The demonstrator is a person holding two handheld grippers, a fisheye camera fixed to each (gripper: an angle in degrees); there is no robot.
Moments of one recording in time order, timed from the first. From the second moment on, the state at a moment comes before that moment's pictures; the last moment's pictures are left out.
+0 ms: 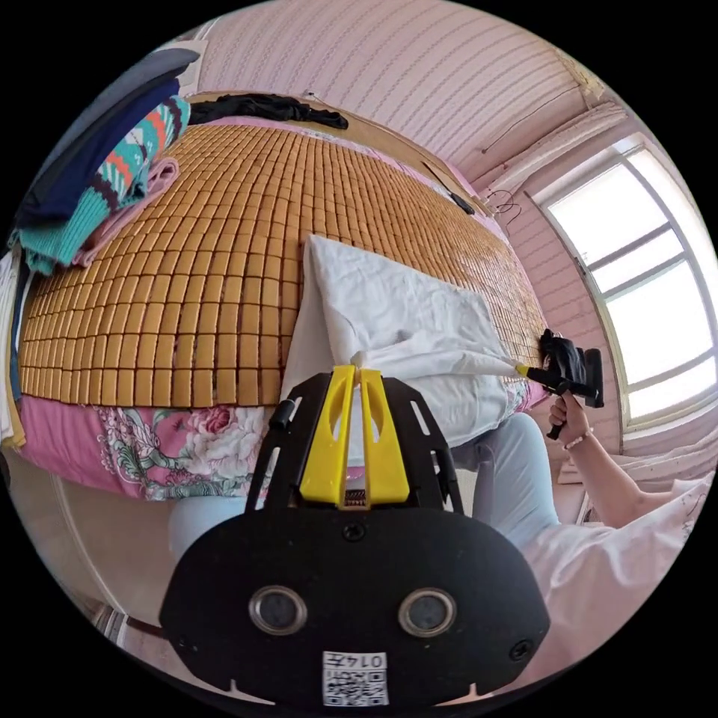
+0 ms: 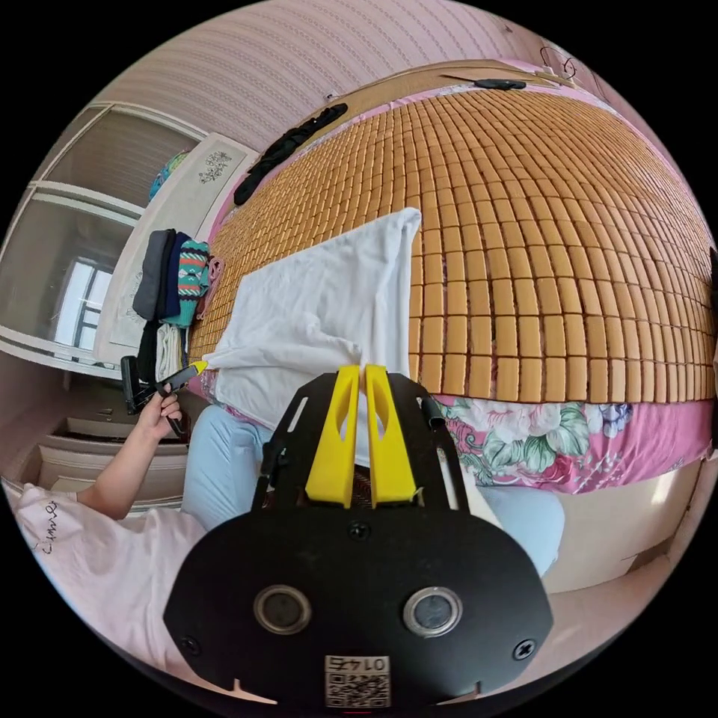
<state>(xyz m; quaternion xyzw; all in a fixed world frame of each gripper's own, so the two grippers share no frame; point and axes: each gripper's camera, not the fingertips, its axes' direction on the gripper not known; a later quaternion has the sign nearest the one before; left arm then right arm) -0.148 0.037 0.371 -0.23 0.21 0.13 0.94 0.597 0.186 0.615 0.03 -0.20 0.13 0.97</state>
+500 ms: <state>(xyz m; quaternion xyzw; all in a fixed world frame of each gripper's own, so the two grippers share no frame) -0.079 0.073 0.382 -0.22 0.21 0.25 0.92 0.513 0.165 0.641 0.00 -0.15 0.04 0.99</state>
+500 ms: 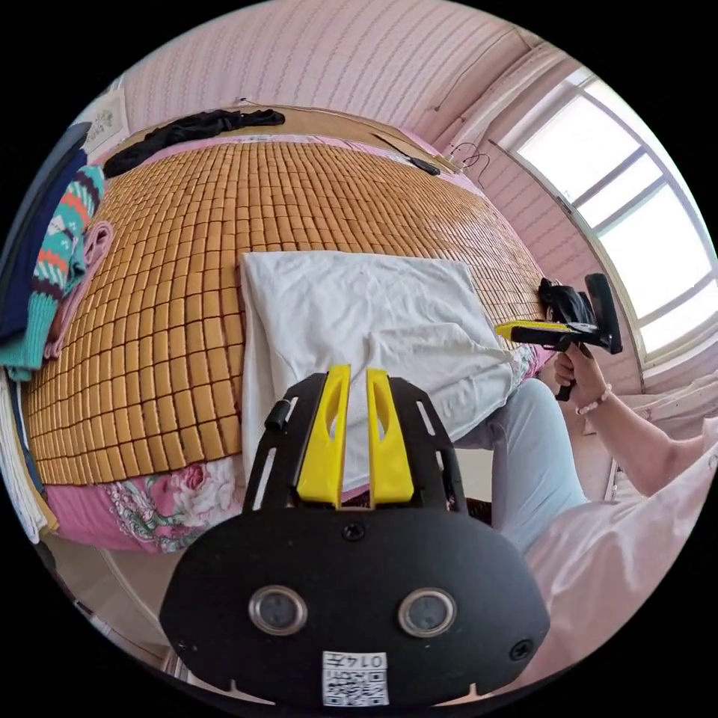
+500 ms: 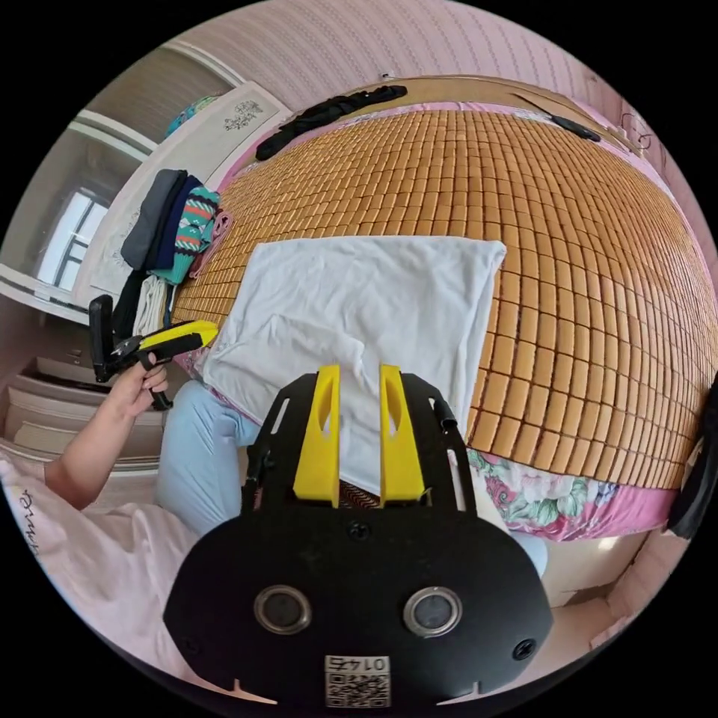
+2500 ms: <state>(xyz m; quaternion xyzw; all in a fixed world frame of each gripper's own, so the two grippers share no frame) -0.153 0.407 0.250 0.03 0.23 0.34 0.91 0.289 0.361 0.676 0.03 -0.09 -0.06 0.99</state>
